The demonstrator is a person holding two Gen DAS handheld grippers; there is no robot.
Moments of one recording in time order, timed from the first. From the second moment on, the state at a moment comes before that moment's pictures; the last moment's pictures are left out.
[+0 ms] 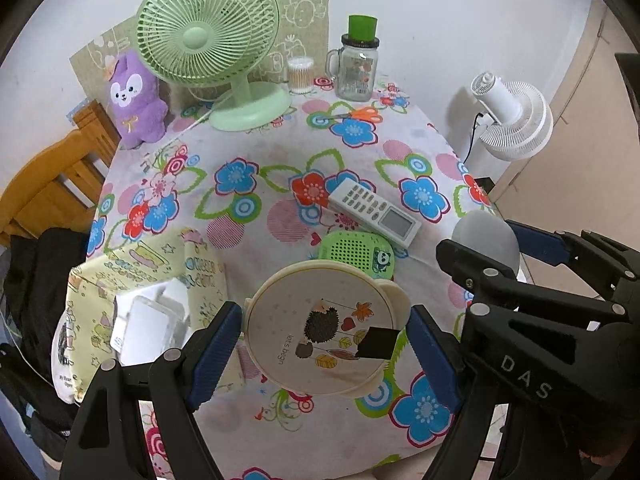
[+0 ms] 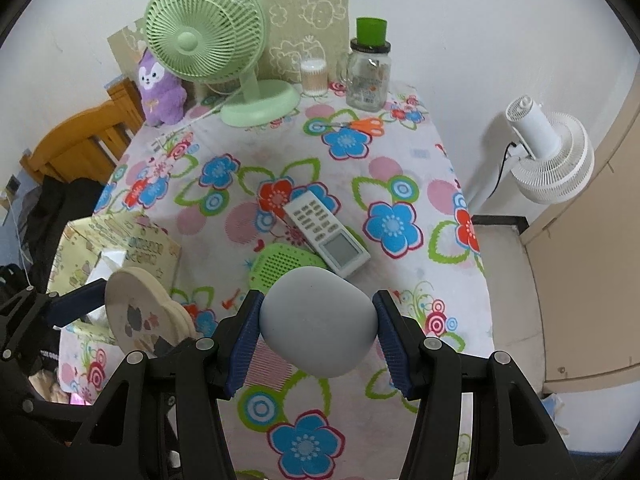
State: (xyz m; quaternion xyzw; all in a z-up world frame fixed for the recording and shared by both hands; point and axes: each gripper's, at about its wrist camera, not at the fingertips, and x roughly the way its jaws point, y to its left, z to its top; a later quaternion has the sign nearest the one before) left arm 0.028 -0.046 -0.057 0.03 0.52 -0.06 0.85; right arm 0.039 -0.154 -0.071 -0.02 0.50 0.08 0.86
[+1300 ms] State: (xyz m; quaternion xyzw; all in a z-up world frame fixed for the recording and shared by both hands) left arm 0.029 0.043 -0.044 0.04 0.51 -0.07 0.86; right arm 0.036 -0.069 -0.056 0.00 0.49 0.08 0.87
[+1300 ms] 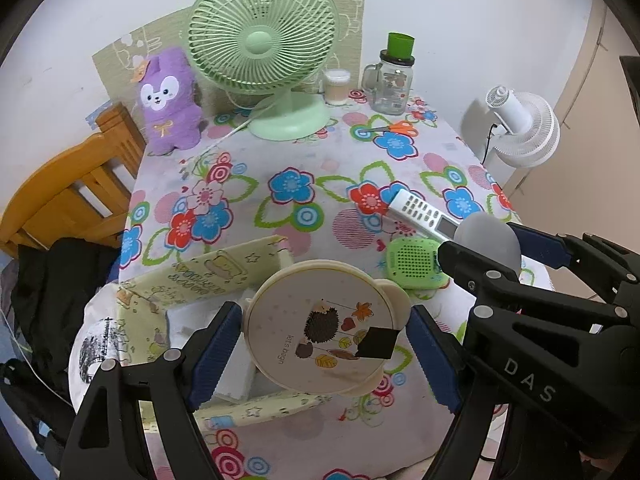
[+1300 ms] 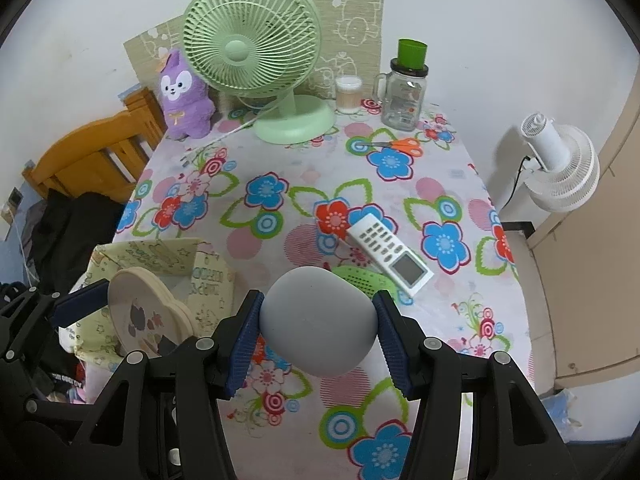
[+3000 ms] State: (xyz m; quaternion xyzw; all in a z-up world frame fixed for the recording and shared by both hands) left arm 0.038 0.179 -0.108 0.00 0.55 0.02 0.84; right arm 0.055 0.083 -0.105 -0.07 0.51 0.16 0.84
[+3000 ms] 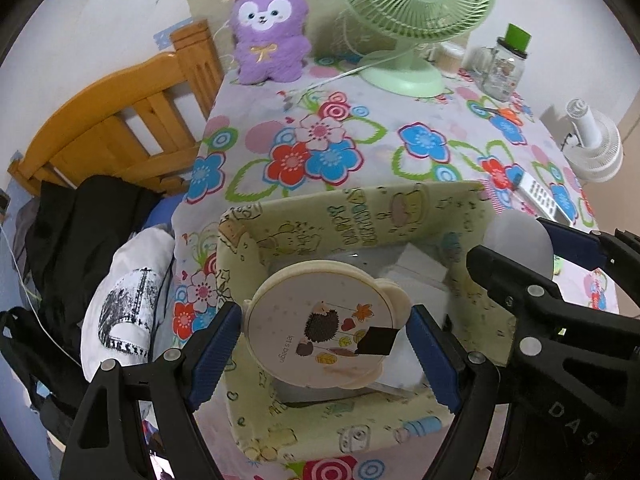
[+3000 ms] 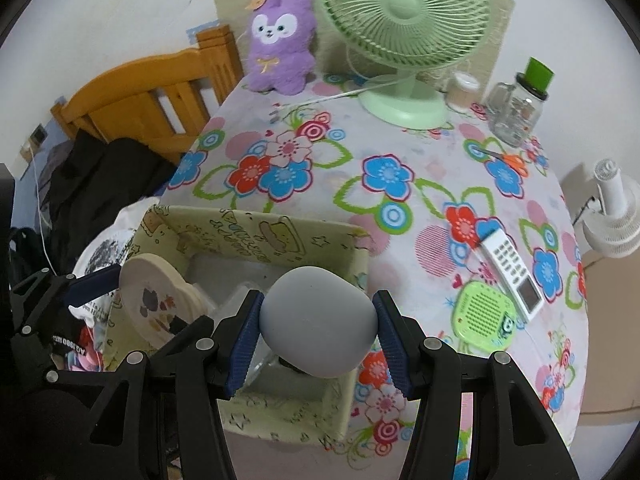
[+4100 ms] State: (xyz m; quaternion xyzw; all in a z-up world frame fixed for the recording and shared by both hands) left arm 0.065 0.174 -0.129 0.02 0.56 -0.01 0.83; right arm 0.083 0.096 -0.132 -0.04 0.55 0.16 0.82
